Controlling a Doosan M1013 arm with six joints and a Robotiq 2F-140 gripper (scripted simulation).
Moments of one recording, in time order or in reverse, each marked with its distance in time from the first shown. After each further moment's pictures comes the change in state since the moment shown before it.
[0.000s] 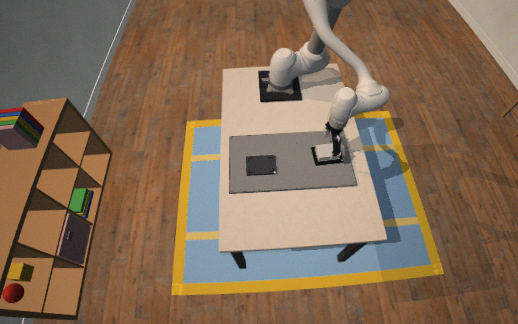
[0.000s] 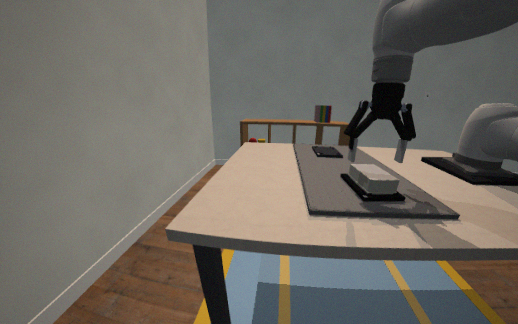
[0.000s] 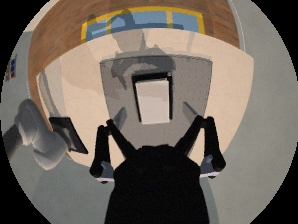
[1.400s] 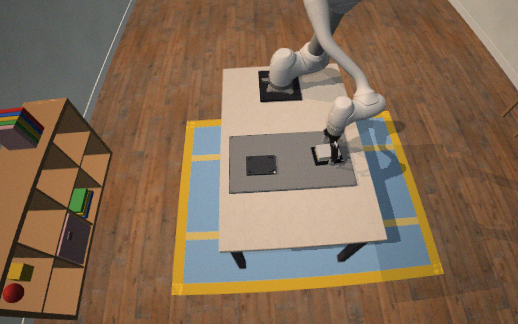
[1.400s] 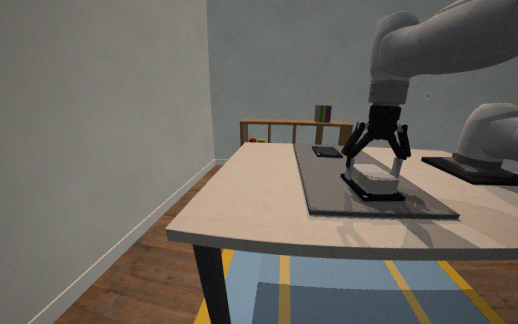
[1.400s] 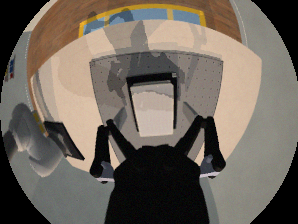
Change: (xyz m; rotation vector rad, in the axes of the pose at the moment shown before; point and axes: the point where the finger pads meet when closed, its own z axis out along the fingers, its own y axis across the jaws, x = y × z) arm 0.000 0.000 0.055 0.000 0.000 0.000
